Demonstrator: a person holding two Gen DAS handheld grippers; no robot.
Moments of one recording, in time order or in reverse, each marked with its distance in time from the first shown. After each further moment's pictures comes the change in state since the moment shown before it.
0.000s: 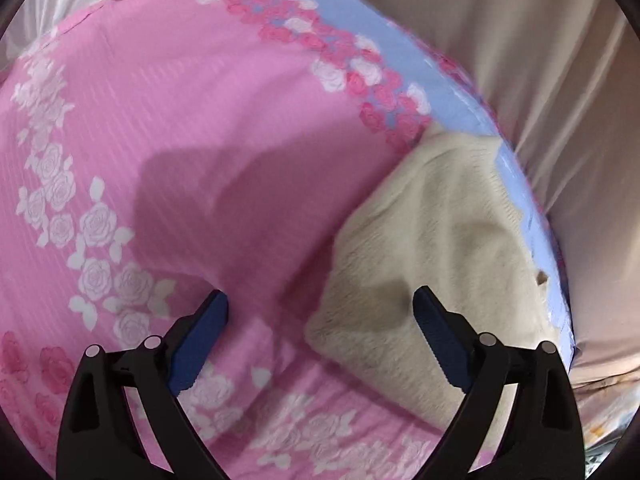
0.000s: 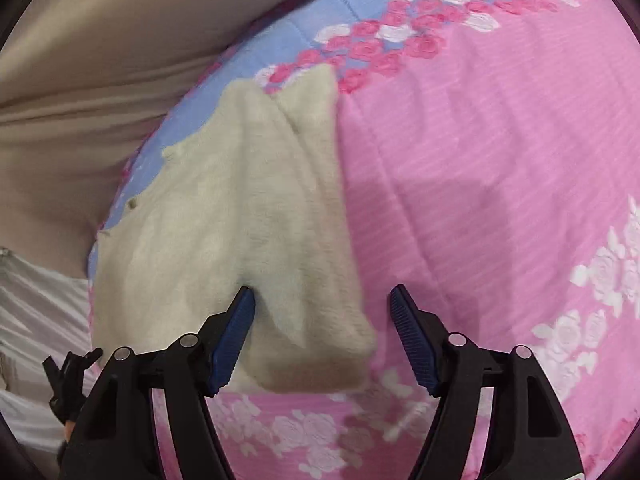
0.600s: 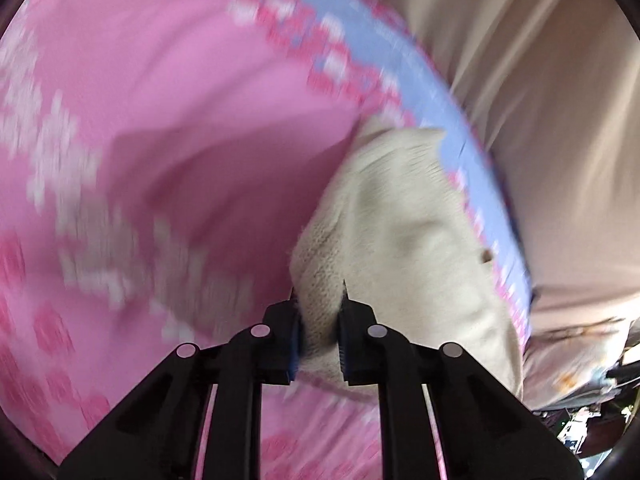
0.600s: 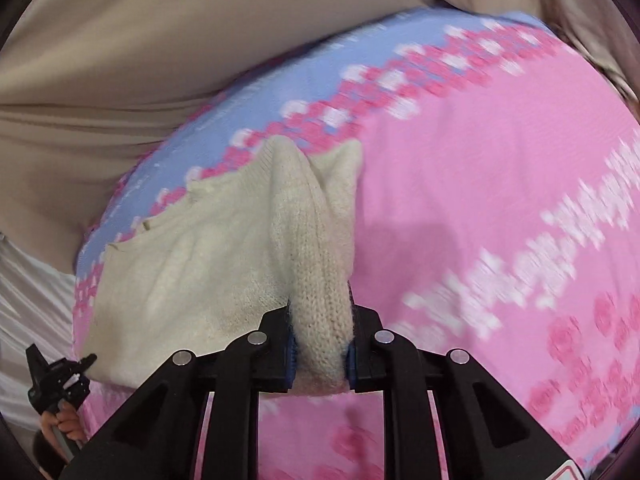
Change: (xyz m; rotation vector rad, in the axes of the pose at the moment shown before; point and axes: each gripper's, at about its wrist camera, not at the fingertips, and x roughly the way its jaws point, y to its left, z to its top) left arm -0.023 -0.032 -0.073 0.045 0.178 -0.171; right arm -0.103 -0.051 0.010 -0.053 -0.090 -0.156
